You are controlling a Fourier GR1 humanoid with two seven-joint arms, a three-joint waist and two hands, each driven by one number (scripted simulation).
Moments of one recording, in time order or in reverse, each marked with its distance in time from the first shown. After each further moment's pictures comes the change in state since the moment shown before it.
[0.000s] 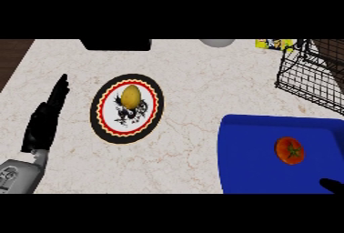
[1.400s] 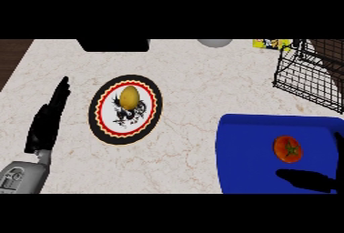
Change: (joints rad) left arm 0.020 -0.107 0.117 0.030 -0.112 -0.089 -0.010; right arm -0.223 0.204 0.211 0.152 0.411 0.187 0.191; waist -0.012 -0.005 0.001
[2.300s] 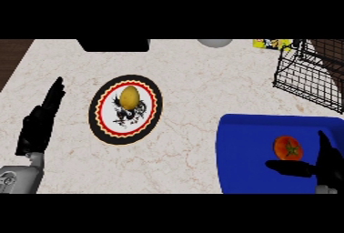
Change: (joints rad) left arm 0.031 -0.030 0.086 -0.043 -0.050 -0.086 0.009; right arm -0.080 0.168 -0.081 0.188 0.061 0.062 -0.059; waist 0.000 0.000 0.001
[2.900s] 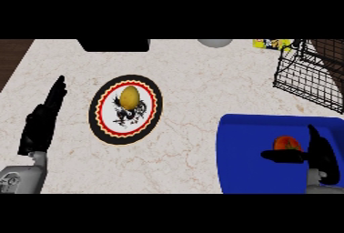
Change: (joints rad) left arm -0.002 -0.059 0.039 -0.046 -0.069 -0.026 0.056; right arm -0.108 0.055 -0.085 0.182 -0.038 0.047 -0.069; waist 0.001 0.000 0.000
